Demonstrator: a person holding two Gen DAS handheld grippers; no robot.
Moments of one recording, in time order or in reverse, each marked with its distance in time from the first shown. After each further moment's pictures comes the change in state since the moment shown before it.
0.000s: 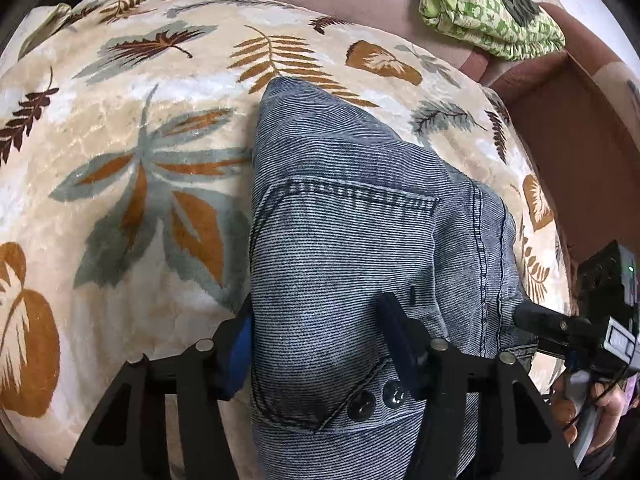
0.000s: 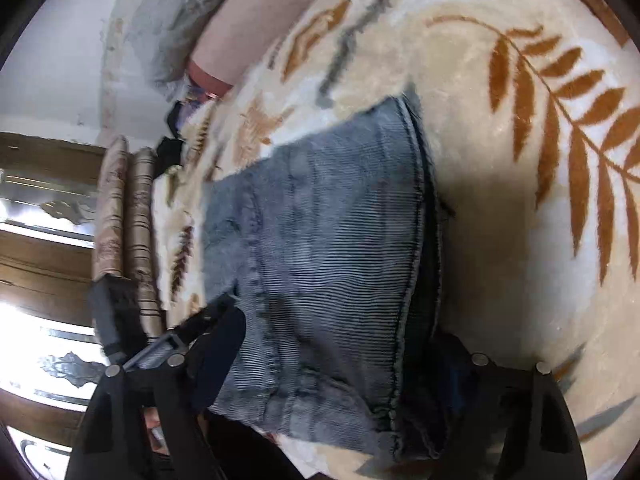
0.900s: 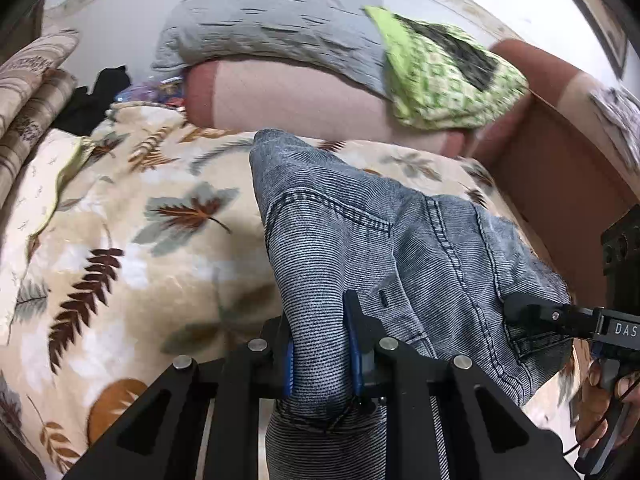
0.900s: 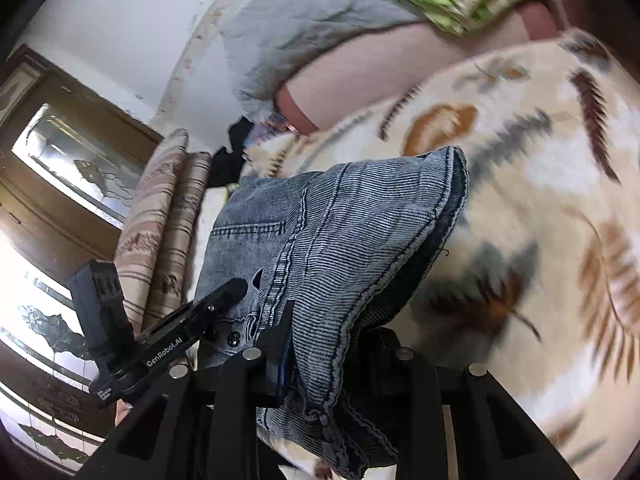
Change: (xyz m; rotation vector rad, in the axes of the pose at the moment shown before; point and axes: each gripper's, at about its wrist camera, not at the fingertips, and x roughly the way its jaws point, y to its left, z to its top) left arm -0.114 -0.001 0.056 0.137 -0.318 0.095; right arm -0.038 0.140 0.023 -0.314 -0.183 0.034
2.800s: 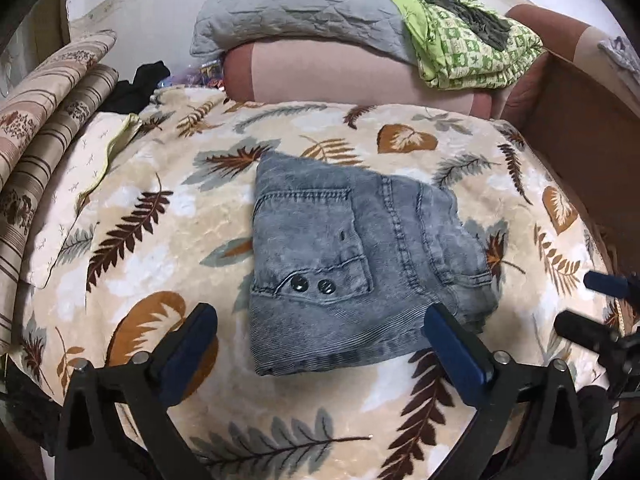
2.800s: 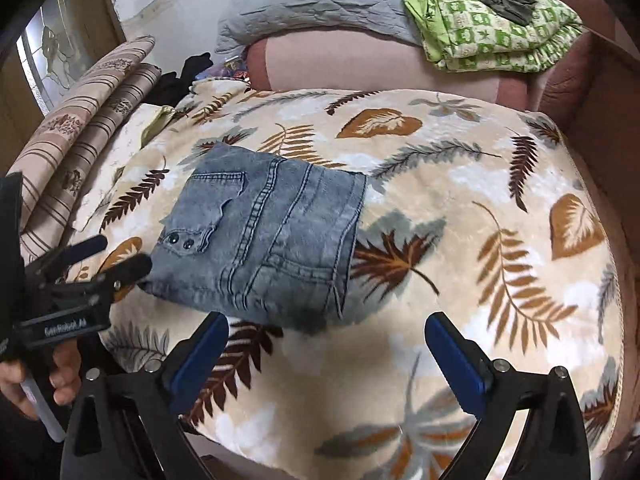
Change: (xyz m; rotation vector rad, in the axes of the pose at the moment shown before) left arm -0.021 -0.016 -0.080 0.051 0.019 0.171; right arm -0.021 0.033 -0.091 -0.315 0.036 -0.494
